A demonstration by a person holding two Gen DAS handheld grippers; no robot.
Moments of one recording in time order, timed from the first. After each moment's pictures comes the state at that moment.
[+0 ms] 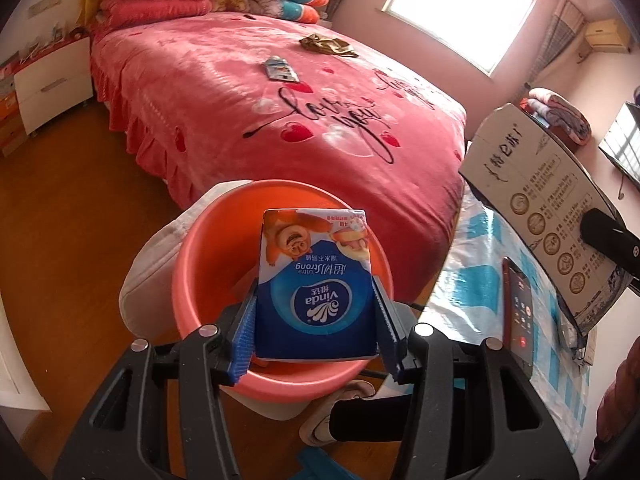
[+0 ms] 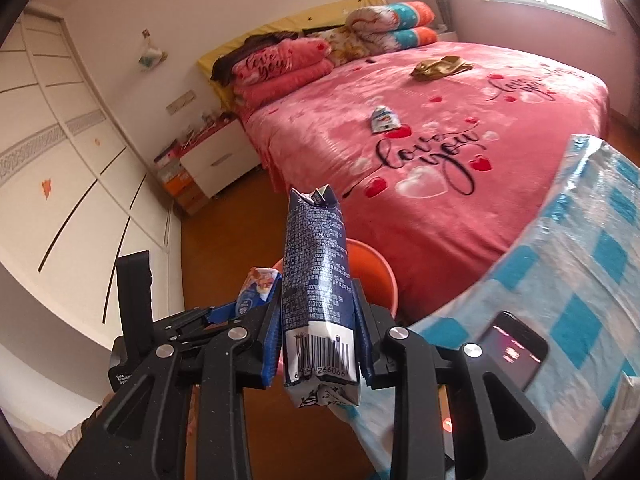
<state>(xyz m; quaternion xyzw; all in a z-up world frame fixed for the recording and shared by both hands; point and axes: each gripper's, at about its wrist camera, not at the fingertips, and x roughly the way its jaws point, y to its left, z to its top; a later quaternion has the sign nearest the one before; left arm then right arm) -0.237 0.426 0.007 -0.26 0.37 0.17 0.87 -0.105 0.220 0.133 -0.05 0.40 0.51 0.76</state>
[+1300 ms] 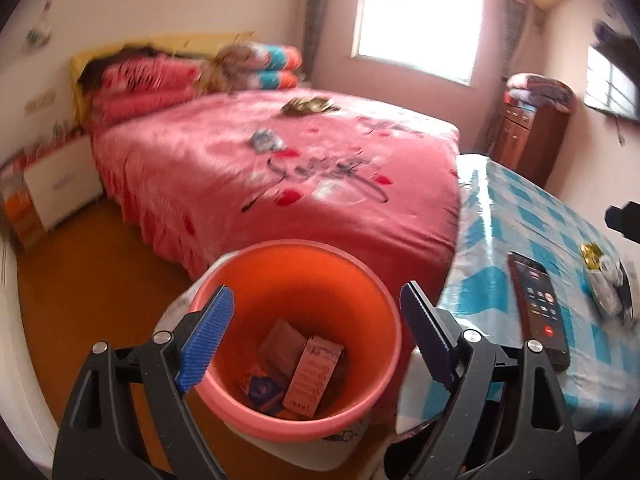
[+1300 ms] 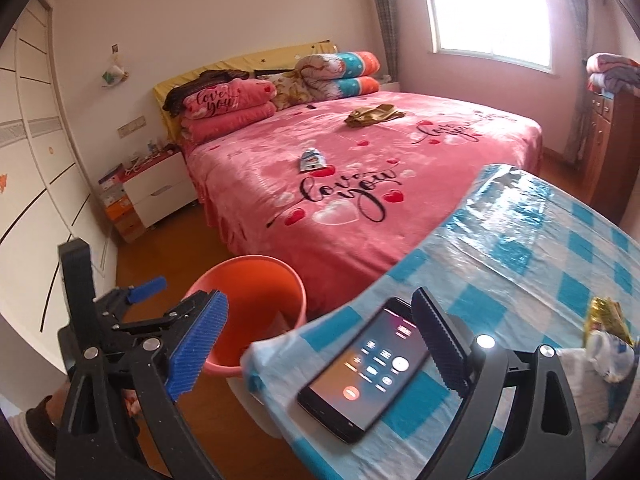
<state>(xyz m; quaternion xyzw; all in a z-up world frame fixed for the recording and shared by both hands) -0.232 0.373 0.028 -0.11 0.29 0.20 0.93 -0.117 0.136 0.126 -0.06 0.31 0.41 0.86</state>
